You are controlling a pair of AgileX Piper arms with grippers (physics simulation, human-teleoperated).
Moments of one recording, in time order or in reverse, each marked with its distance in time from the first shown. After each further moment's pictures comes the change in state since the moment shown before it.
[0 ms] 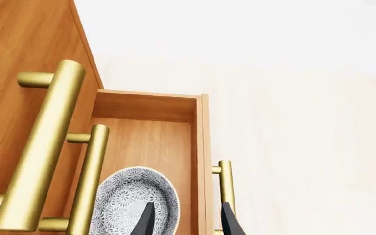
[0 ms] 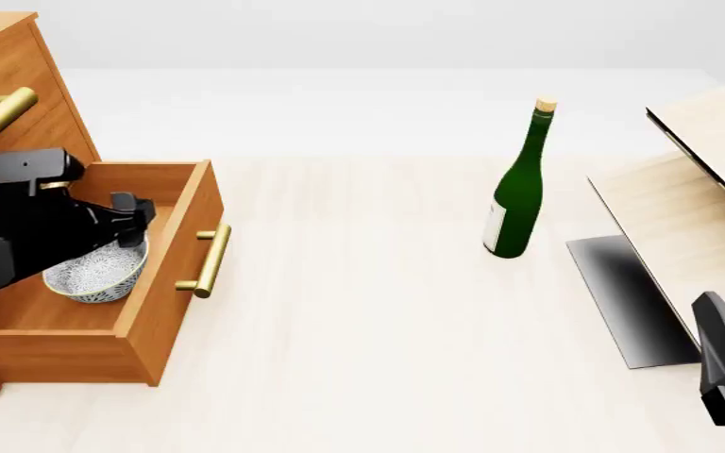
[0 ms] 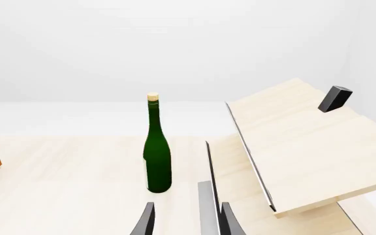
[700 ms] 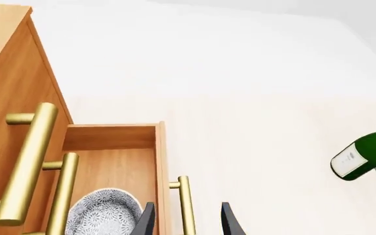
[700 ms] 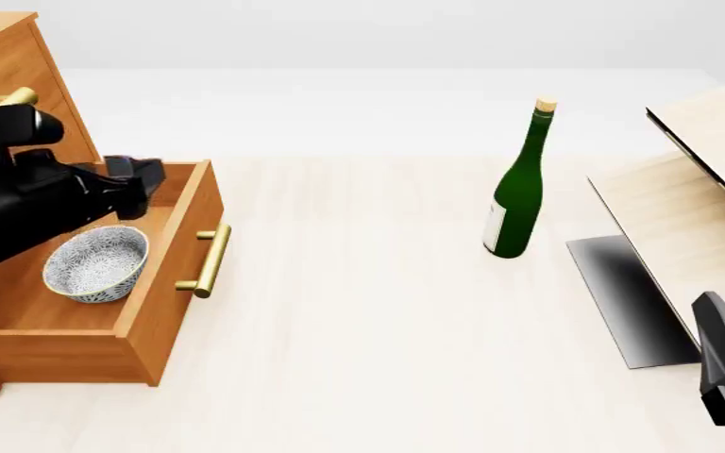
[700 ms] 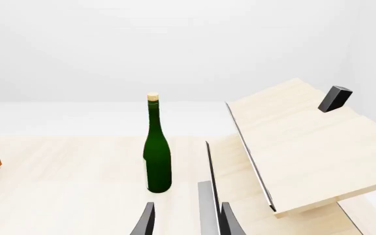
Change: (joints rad) left arm -0.128 -0.200 -0.040 0.086 -0.033; right arm 0.000 0.000 0.000 0.000 0.000
